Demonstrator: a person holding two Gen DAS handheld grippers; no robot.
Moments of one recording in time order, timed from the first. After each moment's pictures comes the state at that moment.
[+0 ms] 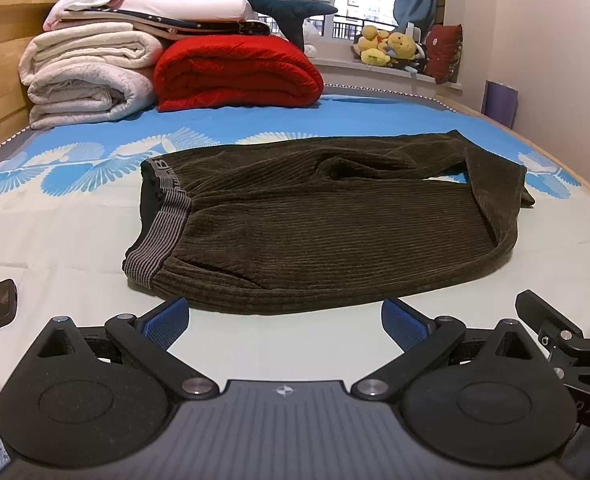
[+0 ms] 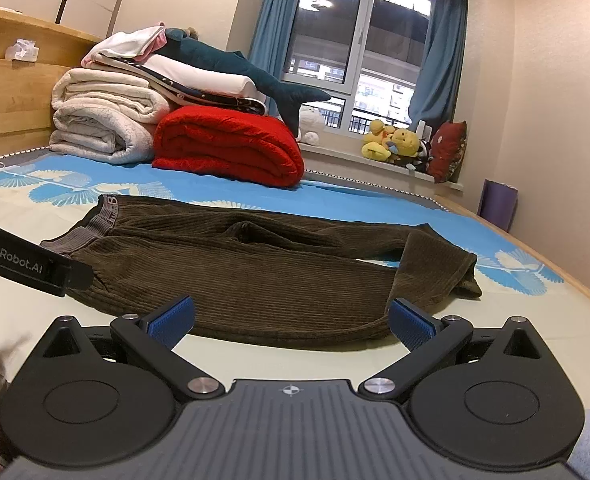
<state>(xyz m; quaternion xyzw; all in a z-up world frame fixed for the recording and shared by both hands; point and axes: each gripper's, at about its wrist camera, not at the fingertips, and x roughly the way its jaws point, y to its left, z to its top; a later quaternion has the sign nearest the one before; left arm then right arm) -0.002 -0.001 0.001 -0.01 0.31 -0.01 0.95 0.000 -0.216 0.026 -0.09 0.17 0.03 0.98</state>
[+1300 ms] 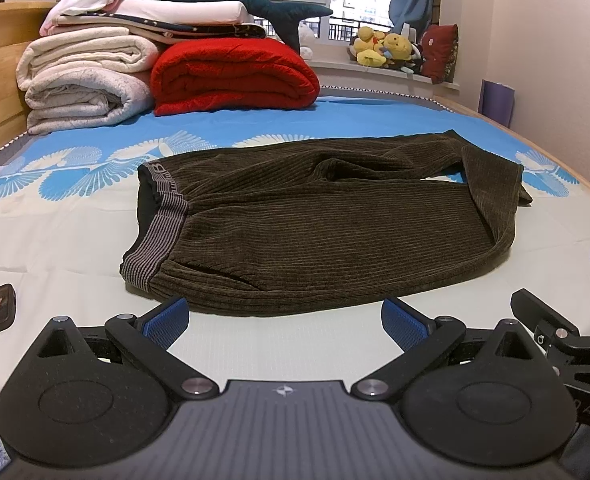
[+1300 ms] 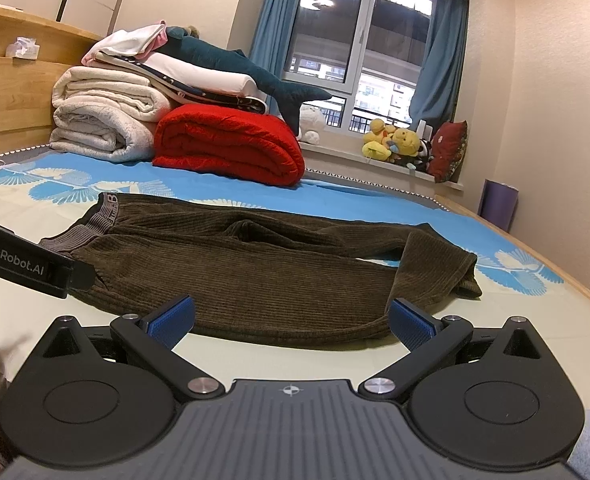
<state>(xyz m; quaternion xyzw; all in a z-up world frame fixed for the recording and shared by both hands) -0.003 -0.005 0.001 0.00 0.31 -0.01 0.95 0.001 -0.215 0.025 -0.09 0.17 0.03 0.98</state>
